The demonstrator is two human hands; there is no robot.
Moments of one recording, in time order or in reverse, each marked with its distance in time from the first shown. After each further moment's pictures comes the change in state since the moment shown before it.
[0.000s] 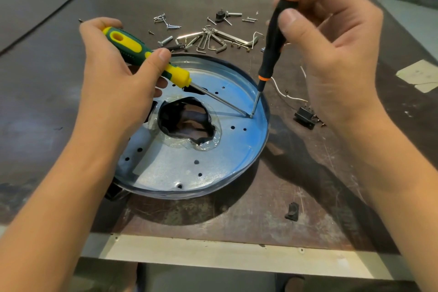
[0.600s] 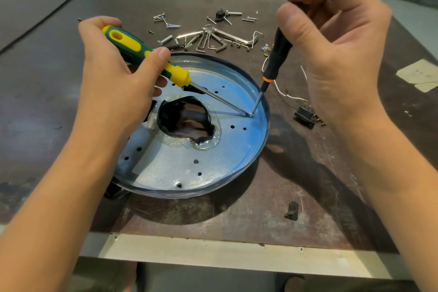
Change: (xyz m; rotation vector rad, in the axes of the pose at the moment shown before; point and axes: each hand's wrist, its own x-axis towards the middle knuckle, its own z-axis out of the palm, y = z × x) left_hand 0.002 -0.004 0.000 -0.020 0.003 -0.003; right_hand 0.003 -0.001 0.001 -0.008 0.056 -0.029
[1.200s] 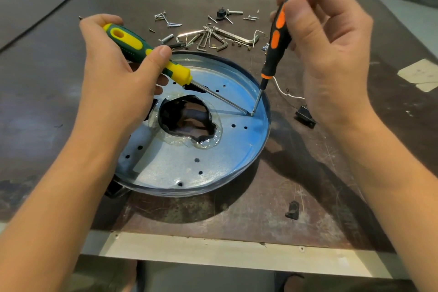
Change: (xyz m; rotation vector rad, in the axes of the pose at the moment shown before) left_hand -0.001 0.004 -0.001 0.002 -0.009 -0.011; right_hand -0.005 0.000 0.003 0.033 -0.041 0.080
